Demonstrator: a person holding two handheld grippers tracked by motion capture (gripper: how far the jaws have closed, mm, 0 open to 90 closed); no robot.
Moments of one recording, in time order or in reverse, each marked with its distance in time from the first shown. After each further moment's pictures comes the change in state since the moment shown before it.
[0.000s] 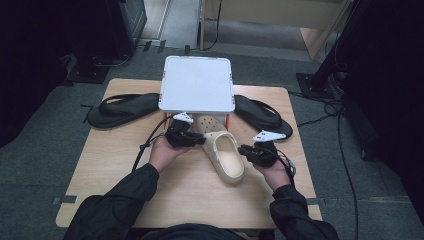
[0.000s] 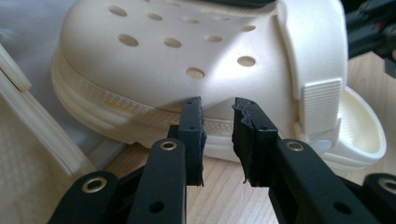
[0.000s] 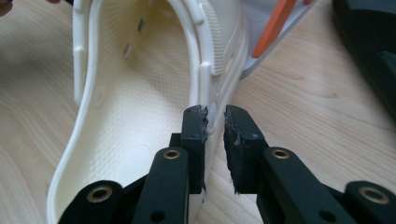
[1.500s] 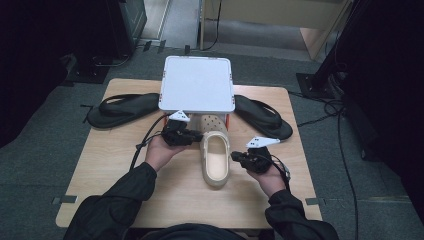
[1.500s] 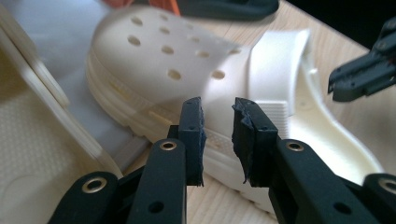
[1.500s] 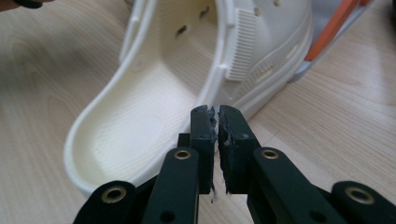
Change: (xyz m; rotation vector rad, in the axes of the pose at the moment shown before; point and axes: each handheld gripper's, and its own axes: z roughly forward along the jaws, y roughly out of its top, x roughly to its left) left arm -0.005 0.004 -0.024 -0.061 0.028 0.043; right arm 0.028 -0.003 -0.001 0.001 0.106 -0.035
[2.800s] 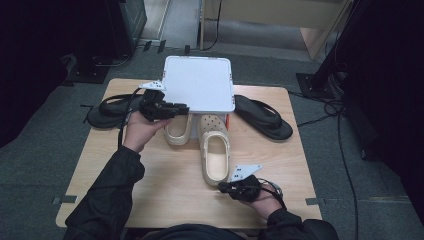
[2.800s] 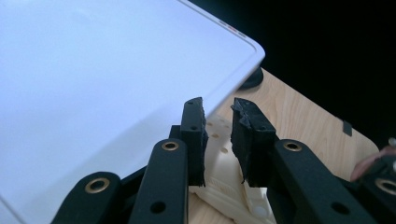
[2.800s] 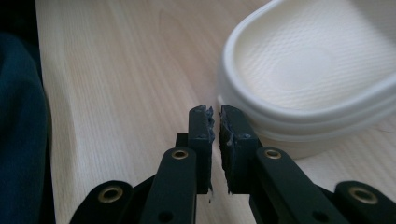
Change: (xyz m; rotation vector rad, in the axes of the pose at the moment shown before) left arm 0.027 0.059 -0.078 -0.132 -0.017 -0.053; right arm 0.061 -0.042 0.010 0.134 0.220 -0.236
